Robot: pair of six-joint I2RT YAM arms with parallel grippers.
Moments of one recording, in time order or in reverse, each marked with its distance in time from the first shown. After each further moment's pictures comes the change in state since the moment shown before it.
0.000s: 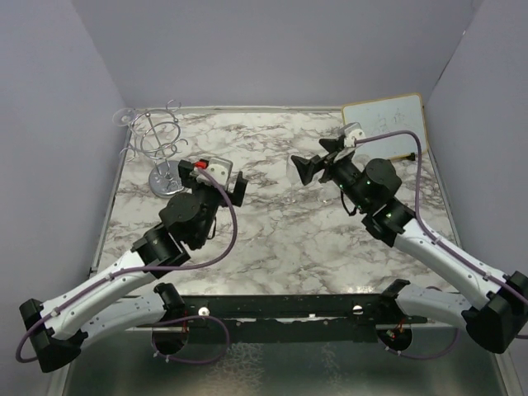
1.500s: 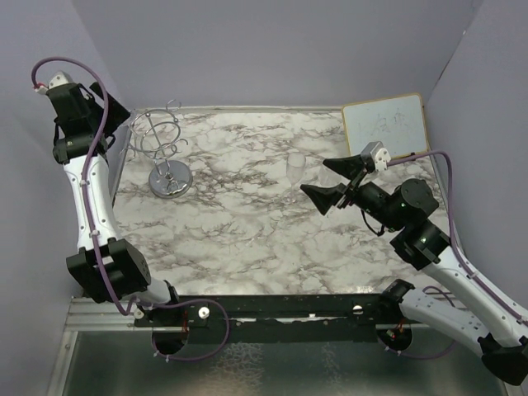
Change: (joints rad) left arm 1.303 0.713 0.873 -0.603 0.731 -0.634; right arm 0.004 -0.315 -0.039 -0.243 -0.280 0.089
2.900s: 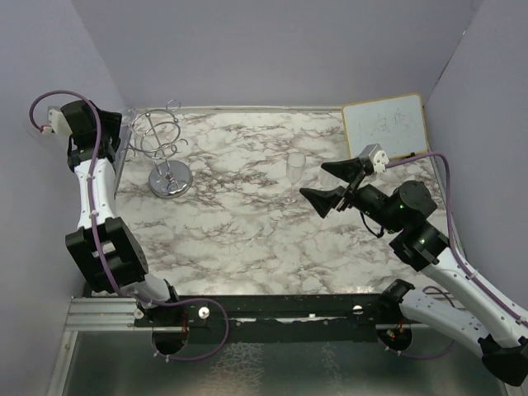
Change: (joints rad) left arm 0.036 0.064 -0.266 0.317 -0.043 -0.600; right arm 0.000 -0.011 -0.027 0.008 -0.023 0.017
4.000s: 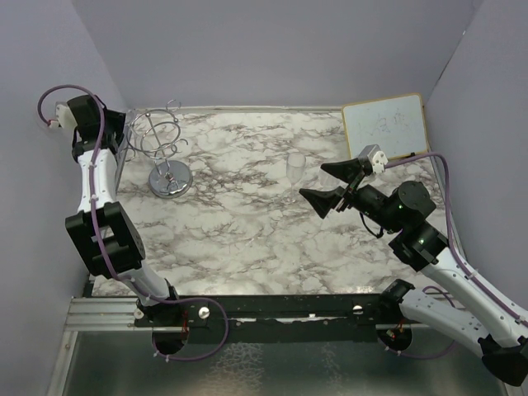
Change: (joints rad) left arm -0.021 0.124 0.086 0.002 -0.003 -0.003; right arm 0.000 0.001 -0.008 0.002 0.000 0.001
